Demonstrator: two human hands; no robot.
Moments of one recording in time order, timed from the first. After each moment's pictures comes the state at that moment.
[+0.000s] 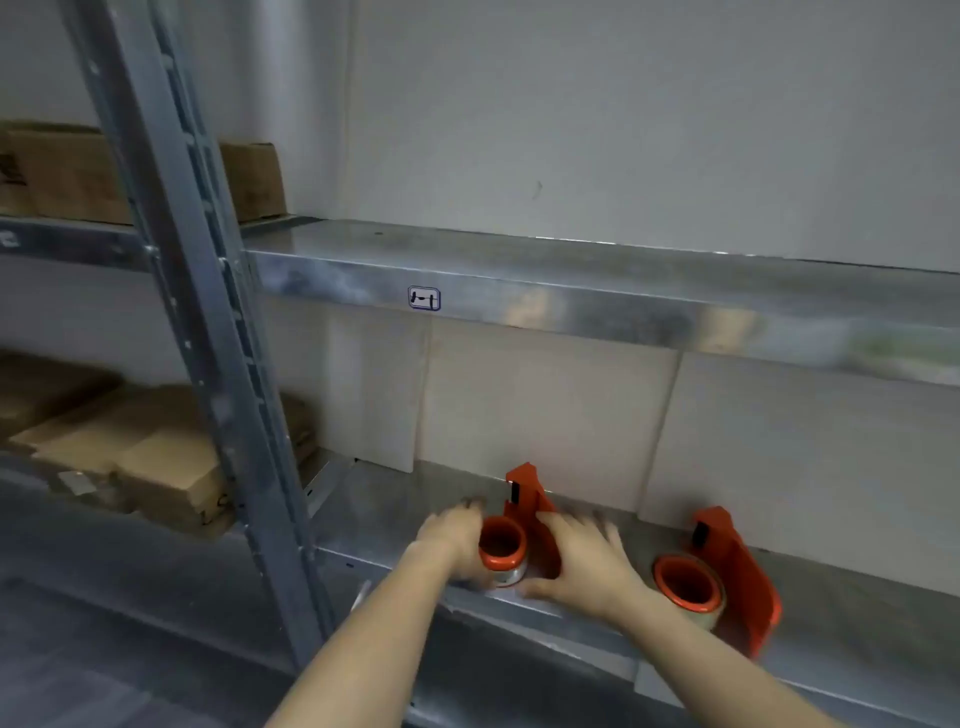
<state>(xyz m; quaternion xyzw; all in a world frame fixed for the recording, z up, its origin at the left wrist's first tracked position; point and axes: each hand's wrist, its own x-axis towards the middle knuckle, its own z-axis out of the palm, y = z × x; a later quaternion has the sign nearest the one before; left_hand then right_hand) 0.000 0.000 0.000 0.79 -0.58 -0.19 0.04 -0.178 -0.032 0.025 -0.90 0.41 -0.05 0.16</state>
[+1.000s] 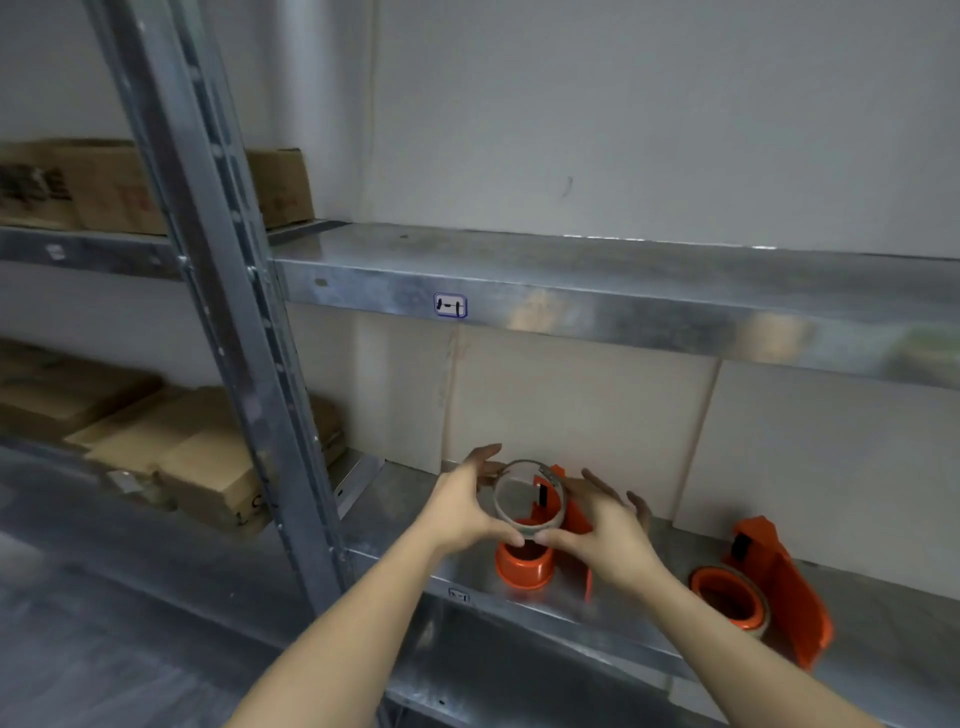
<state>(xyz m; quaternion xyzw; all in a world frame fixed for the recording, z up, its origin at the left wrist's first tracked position) 0.024 0.018 0.041 0.72 -0.54 -0.23 0.37 -0.158 -0.061 0.025 -0.85 0.41 -0.23 0.23</state>
